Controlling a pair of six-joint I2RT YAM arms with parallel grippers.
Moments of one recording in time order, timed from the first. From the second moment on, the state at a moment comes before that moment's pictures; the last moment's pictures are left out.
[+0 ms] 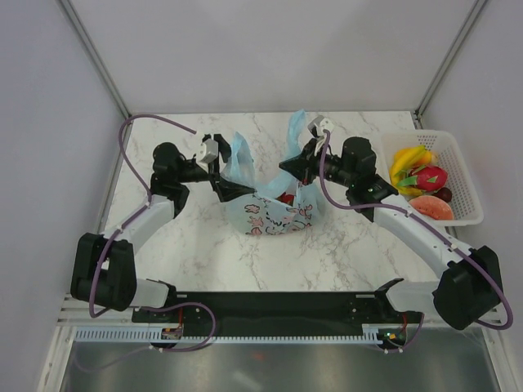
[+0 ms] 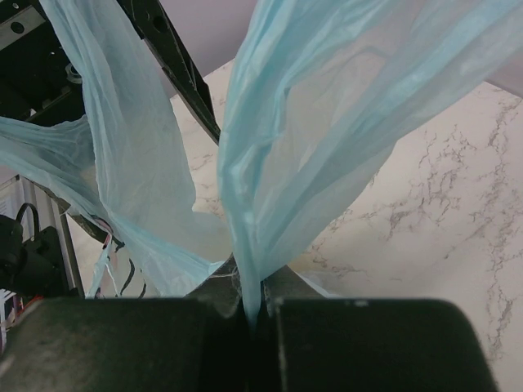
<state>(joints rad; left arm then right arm) -0.24 1.37 0.82 0.74 1.26 -0.08 0.50 1.28 0.97 0.19 -0.52 0.18</state>
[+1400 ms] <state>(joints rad) -0.50 1.18 0.94 0.21 0.68 0.02 0.63 1.17 0.97 -0.08 0.36 0.19</state>
